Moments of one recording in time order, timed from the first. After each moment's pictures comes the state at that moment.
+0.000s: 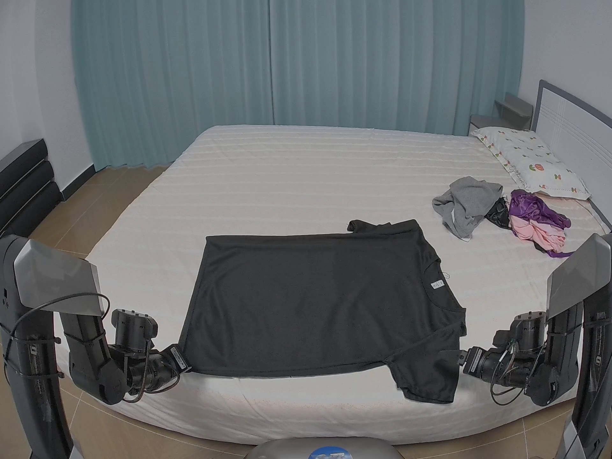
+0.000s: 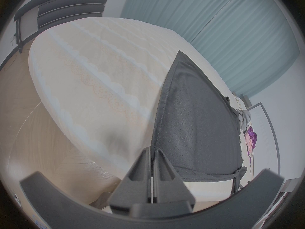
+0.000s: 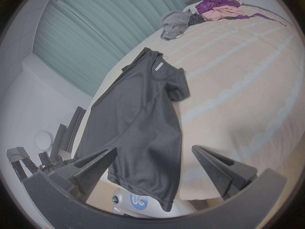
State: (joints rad) left arm -0.13 2.29 -0.33 -1.12 -0.06 -0.74; right arm 0.10 2.39 -0.14 -1.54 0.28 0.56
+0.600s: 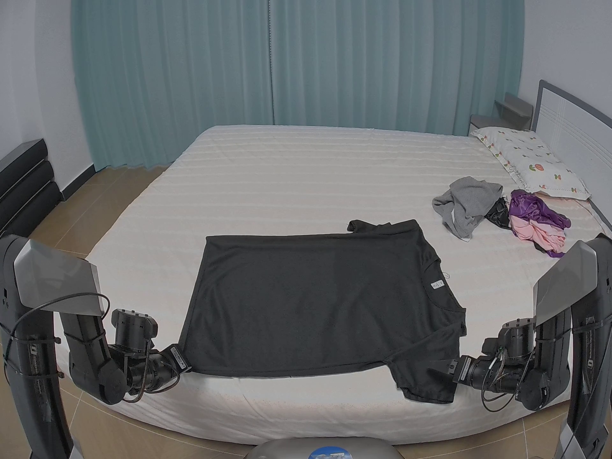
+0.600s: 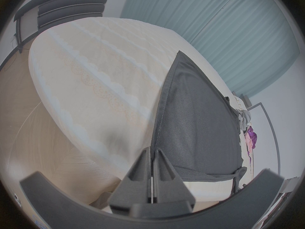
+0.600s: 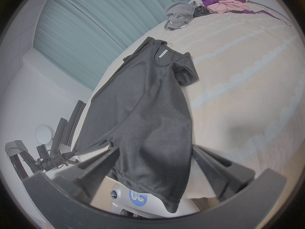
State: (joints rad) left arm -0.13 2.29 -0.33 -1.12 -0.06 -0.74; right arm 0.15 2.45 -0.15 -1.55 0.28 0.56
